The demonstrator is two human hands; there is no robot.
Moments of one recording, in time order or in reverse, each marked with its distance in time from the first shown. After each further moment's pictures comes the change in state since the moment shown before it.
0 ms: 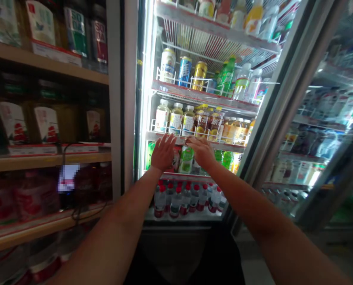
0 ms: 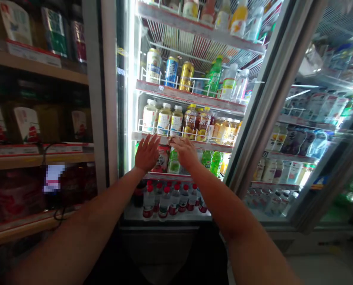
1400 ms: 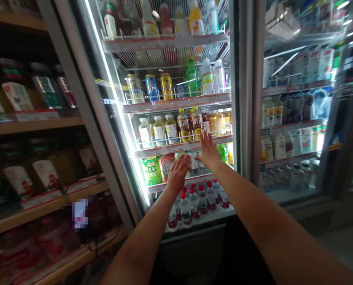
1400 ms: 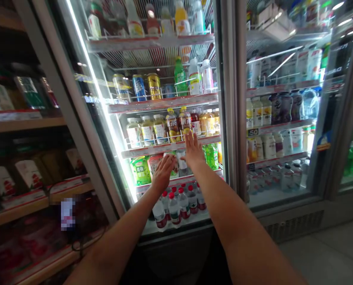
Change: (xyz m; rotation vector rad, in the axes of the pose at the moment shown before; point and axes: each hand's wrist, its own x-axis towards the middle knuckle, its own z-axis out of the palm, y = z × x) left_hand -0.007 0.087 0.024 -0.092 -0.184 0.291; right_hand -0.048 0.040 -0.026 -0.135 -0.236 0.612
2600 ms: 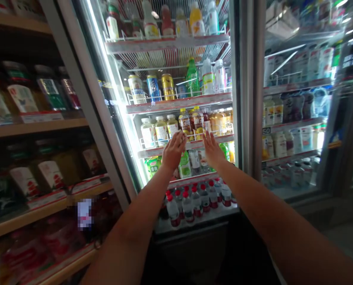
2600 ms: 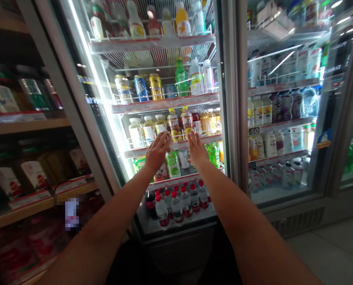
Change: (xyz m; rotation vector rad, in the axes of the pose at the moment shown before) left_hand 0.076 -0.040 -0.045 0.140 -0.020 -0.006; right_hand -0.006 0.011 -0.001 -0.057 0.016 -0.084
